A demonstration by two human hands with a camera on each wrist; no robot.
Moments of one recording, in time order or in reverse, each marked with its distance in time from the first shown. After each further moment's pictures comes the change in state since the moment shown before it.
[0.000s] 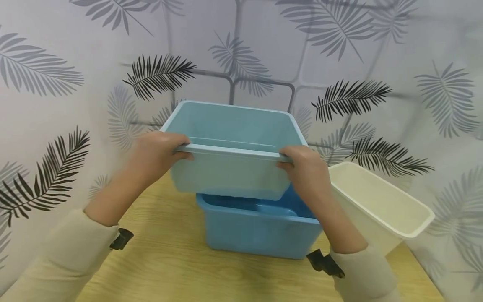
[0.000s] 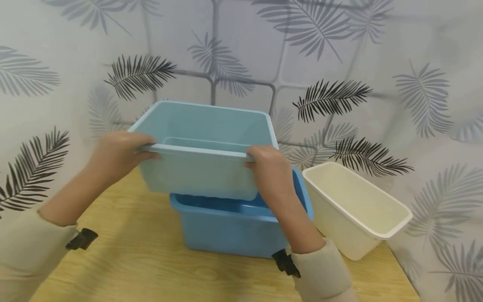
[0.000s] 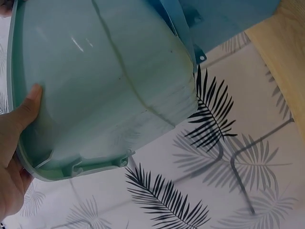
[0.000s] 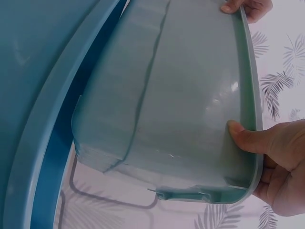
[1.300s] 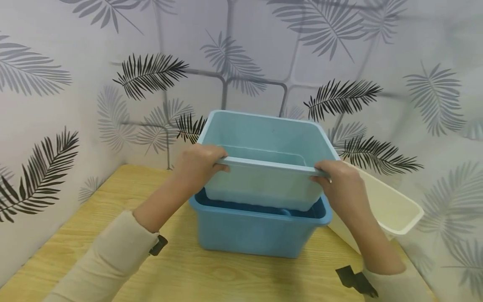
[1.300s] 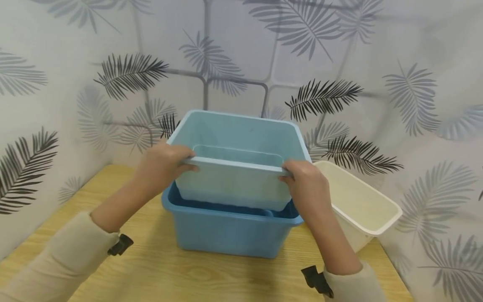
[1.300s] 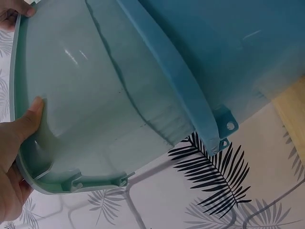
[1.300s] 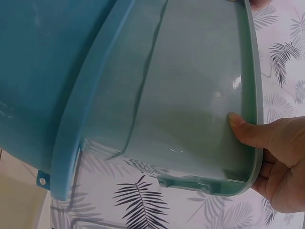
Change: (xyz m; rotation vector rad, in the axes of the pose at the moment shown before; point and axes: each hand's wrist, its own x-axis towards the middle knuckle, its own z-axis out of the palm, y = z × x) left_hand 0.021 0.059 0.053 -0.091 0.034 0.105; right_hand -0.039 0.062 -0.027 -0.046 0.053 0.017
